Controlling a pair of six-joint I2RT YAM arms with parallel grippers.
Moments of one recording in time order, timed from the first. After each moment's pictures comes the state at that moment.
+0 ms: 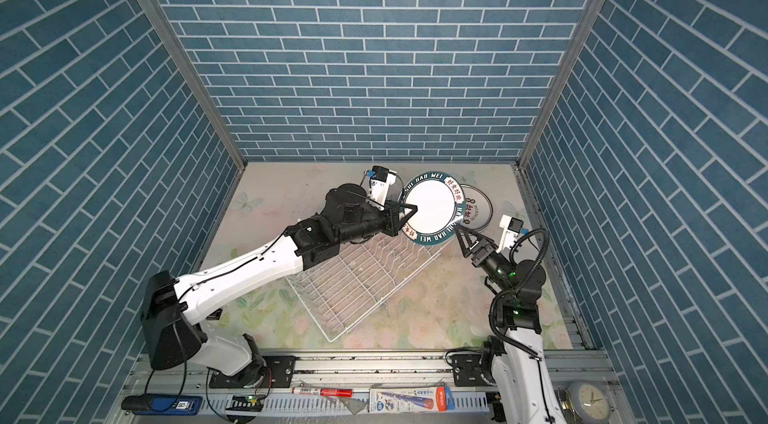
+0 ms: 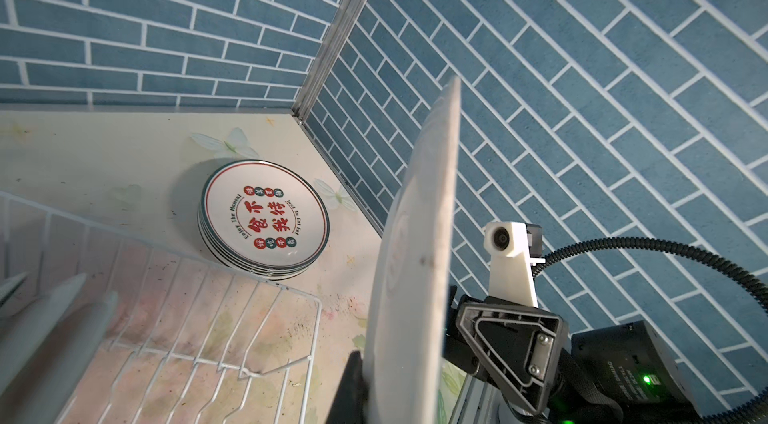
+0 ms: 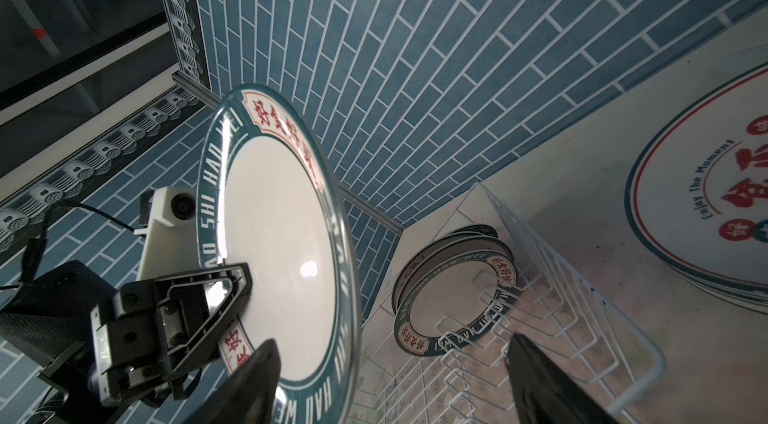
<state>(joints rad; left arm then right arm) -0.92 1.53 1.32 -0.04 0.16 -0.64 -0.09 0.64 0.24 0.55 -0.79 1.07</state>
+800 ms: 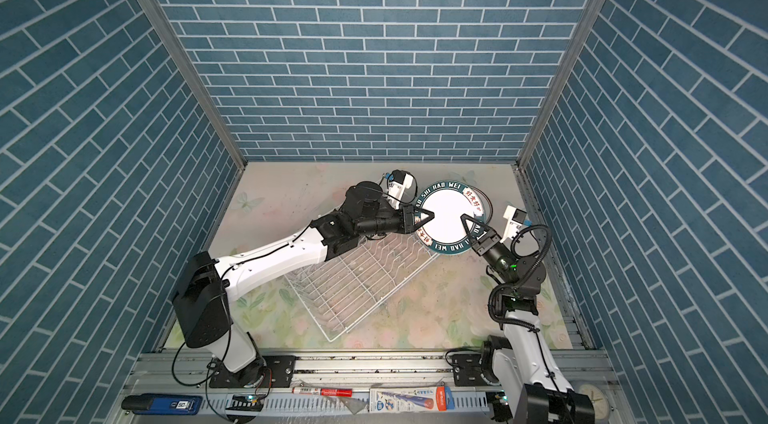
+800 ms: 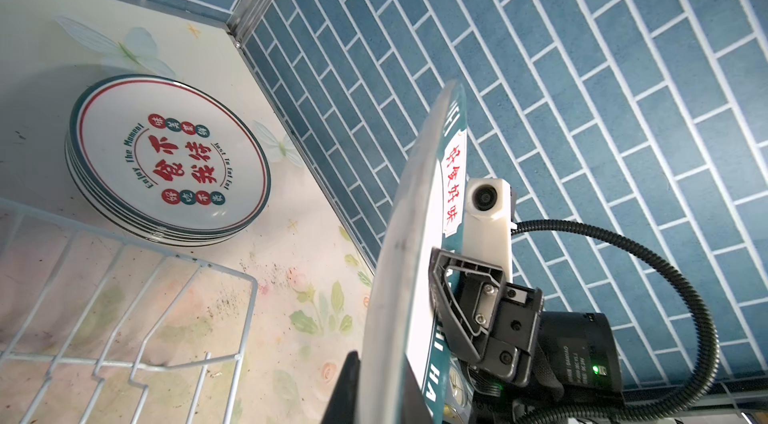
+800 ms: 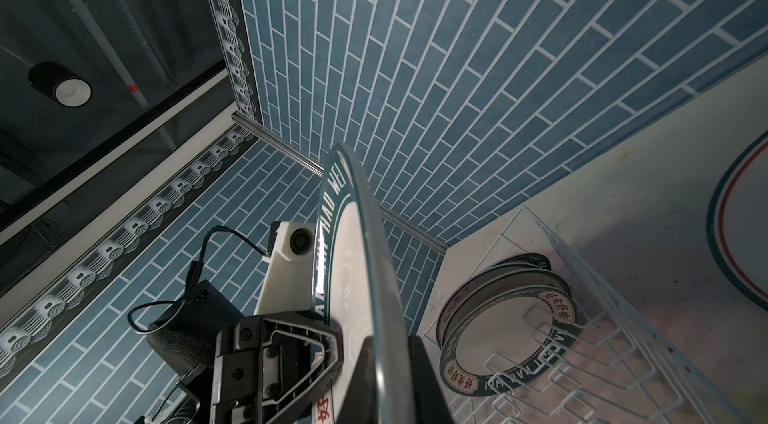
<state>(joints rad) -0.90 1.68 1.36 0.07 0.36 -0.79 -0.09 0.81 0.25 0.91 -0.81 1.26</state>
